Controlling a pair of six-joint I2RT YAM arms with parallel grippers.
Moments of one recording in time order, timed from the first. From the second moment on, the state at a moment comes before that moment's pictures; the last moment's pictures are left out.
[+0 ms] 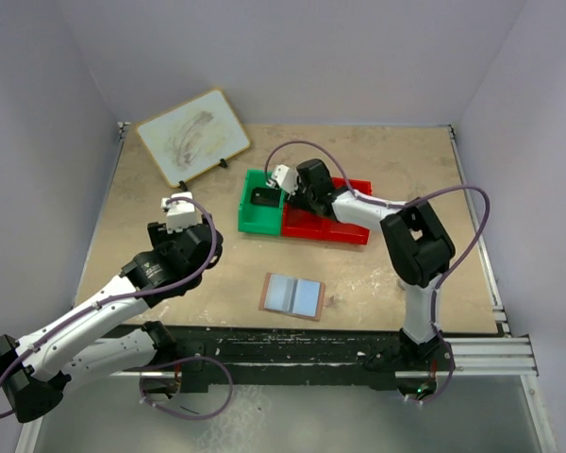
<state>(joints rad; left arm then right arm) -0.82 0.88 0.82 -0.77 -0.95 -0.65 0.58 1.99 1.31 -0.06 0.22 -0.74</state>
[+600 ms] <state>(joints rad) -0.82 0.86 0.82 -0.78 -0.99 -0.66 0.62 1.38 1.11 -0.10 0.16 0.20</state>
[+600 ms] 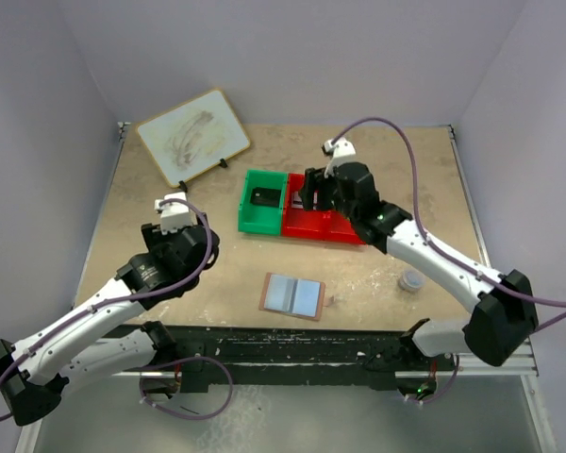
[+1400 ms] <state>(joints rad) -0.76 0.82 0.82 -0.80 -1.05 -0.70 1.22 1.66 1.10 -0.53 0.53 1.16</state>
